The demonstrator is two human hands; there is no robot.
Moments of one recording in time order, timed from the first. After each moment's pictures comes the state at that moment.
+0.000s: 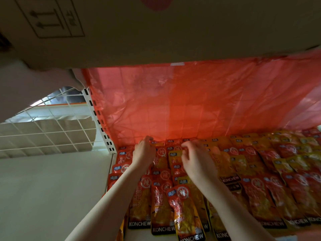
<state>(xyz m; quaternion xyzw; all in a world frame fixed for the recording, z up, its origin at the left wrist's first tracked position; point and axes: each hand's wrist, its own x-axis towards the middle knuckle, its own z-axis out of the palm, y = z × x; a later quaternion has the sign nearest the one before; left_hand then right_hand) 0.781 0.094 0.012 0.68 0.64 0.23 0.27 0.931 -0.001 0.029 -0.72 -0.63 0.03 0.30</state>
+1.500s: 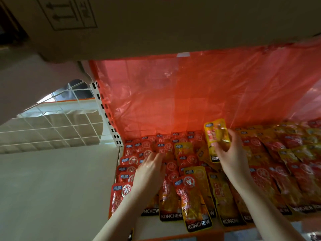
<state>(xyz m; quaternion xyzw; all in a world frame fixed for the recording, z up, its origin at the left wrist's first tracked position) 0.751 0.000 0.005 0.81 0.53 0.21 0.15 0.977 -0.034 0.035 -0.74 -0.50 0.07 0.44</state>
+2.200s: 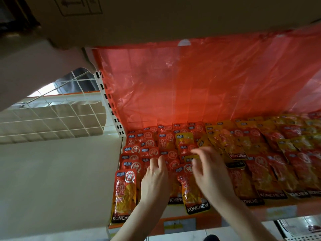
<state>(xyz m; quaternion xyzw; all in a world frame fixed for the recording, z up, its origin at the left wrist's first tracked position) 0.761 -0.061 0.011 0.78 0.60 0.12 0.14 0.917 -0.087 0.005 -0.65 -0.66 -0.04 0.36</state>
